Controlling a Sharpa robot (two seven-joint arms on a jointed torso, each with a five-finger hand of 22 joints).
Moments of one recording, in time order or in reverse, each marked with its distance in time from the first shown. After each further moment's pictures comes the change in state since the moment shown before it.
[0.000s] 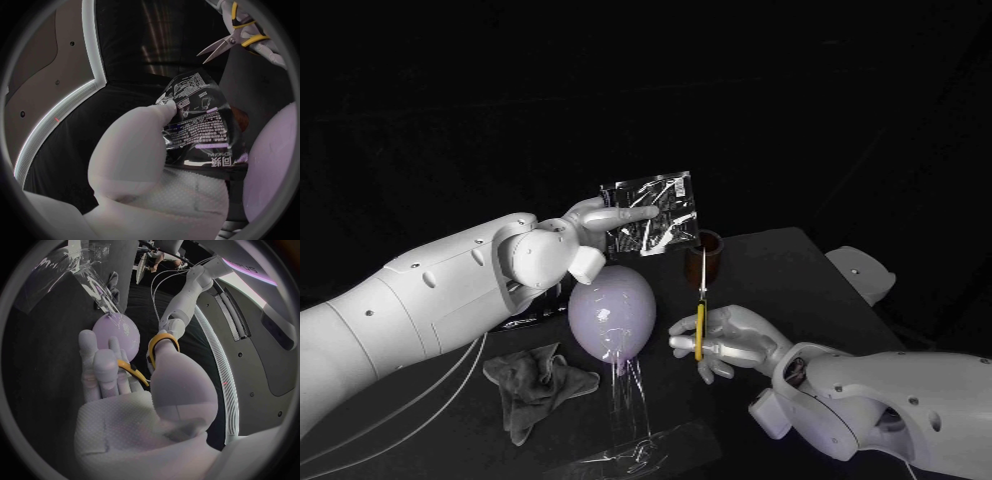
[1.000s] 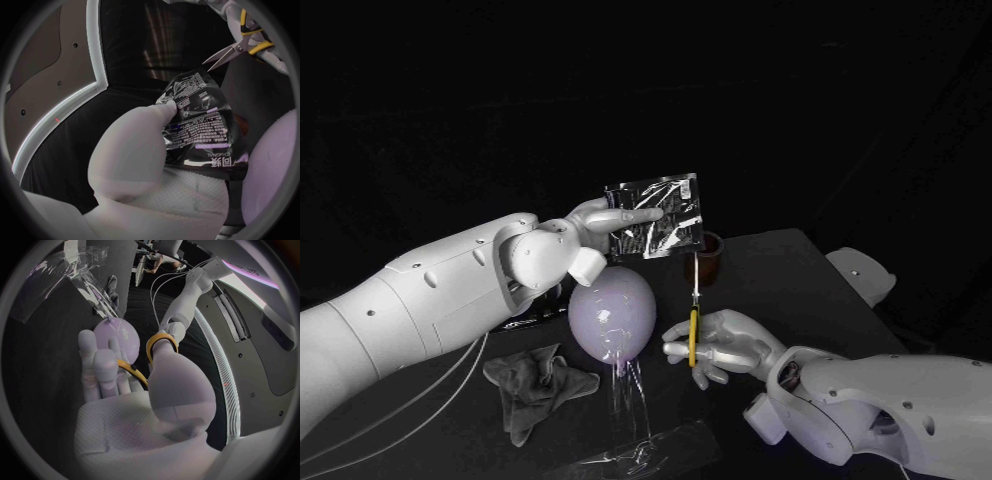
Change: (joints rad) left arm 0.002 0.003 0.000 -0.003 0.000 0.051 -0.005; left_hand 0.000 0.000 0.004 -0.004 0.000 0.000 0.000 0.004 0.000 0.000 0.000 0.000 0.000 0.003 0.000 0.000 0.001 -0.001 0.004 -0.004 0.003 0.001; right arm -0.004 0.018 0.000 0.002 -0.009 0.003 -0.011; right_hand 0.034 0.034 -0.055 0.003 0.000 0.004 -0.001 0.000 -0.017 0.002 -0.002 0.000 -0.038 -0.007 0.000 0.000 -0.018 -0.008 -0.007 0.000 -0.001 -0.008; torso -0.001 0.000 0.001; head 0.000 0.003
